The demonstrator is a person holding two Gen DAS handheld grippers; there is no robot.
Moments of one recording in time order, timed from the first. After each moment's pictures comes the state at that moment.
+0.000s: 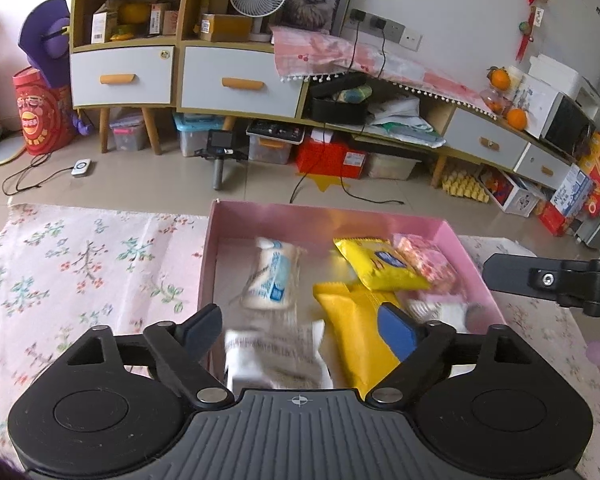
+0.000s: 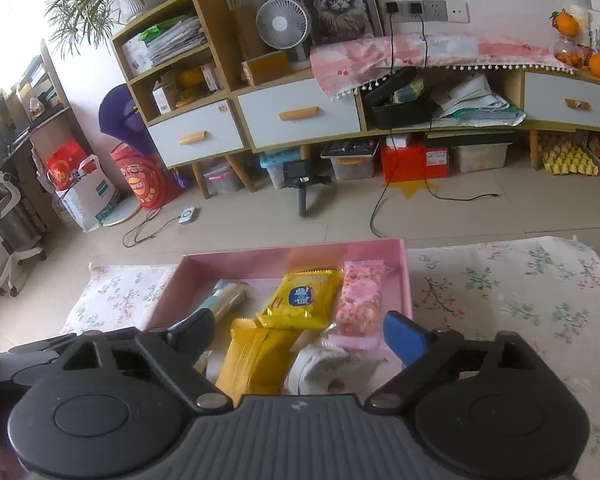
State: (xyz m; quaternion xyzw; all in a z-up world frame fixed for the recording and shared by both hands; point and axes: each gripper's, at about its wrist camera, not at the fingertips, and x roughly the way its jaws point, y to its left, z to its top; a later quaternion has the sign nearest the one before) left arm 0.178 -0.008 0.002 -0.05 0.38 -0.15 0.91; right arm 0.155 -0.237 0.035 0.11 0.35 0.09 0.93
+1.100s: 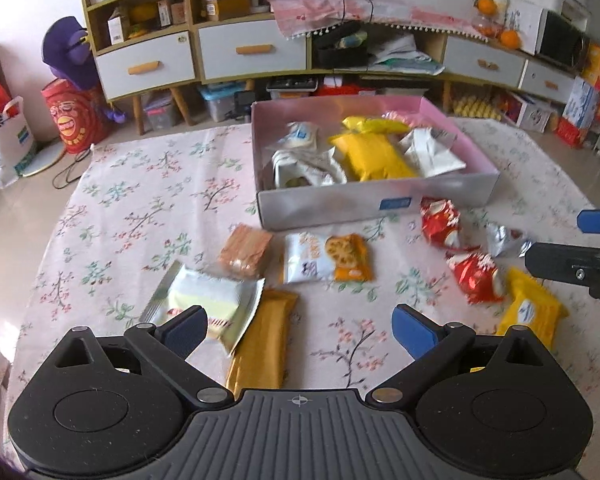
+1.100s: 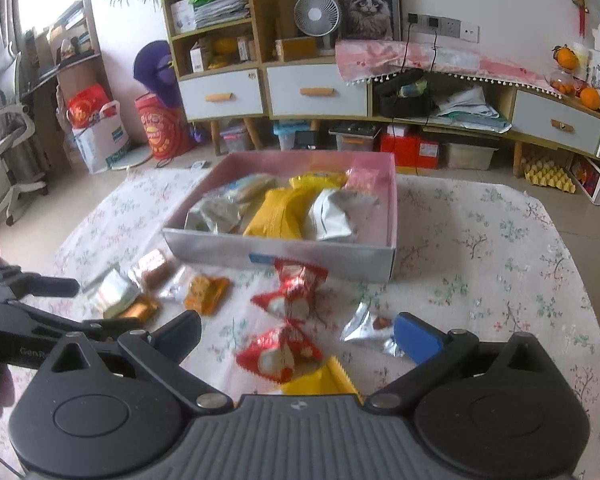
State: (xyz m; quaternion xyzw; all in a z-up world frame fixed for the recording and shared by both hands) left arm 0.026 0.015 -0.005 0.06 0.42 -0.12 0.90; right arm 0.010 -0.209 0.009 0.01 0.36 0.09 0.93
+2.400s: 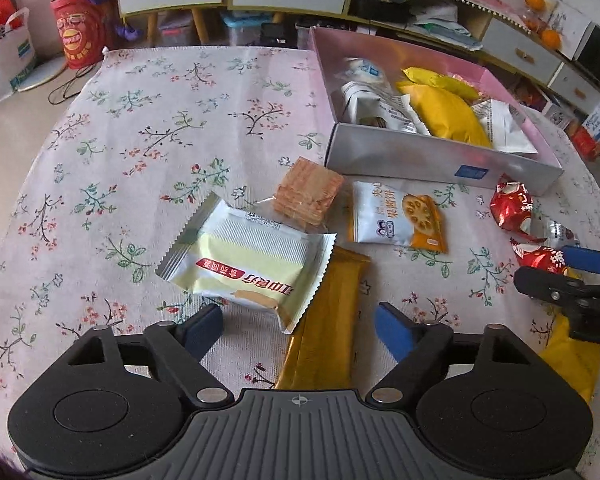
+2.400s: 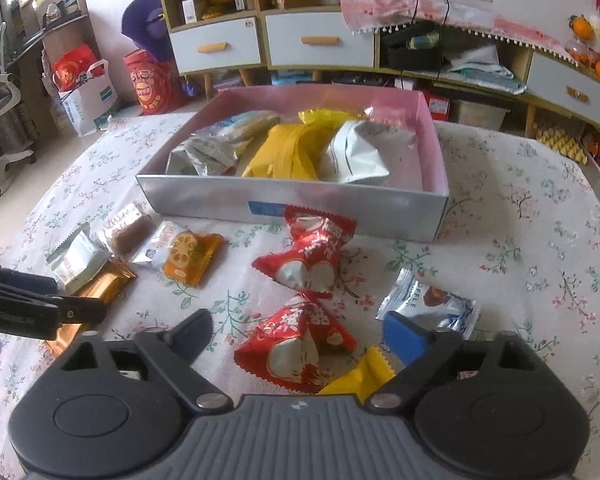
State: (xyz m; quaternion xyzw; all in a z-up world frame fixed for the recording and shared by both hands) left arm 0.067 0.067 -0.045 -0.01 0.50 -0.11 0.86; right arm 0.047 -0.182 -0.040 0.01 0.43 0.08 0.90
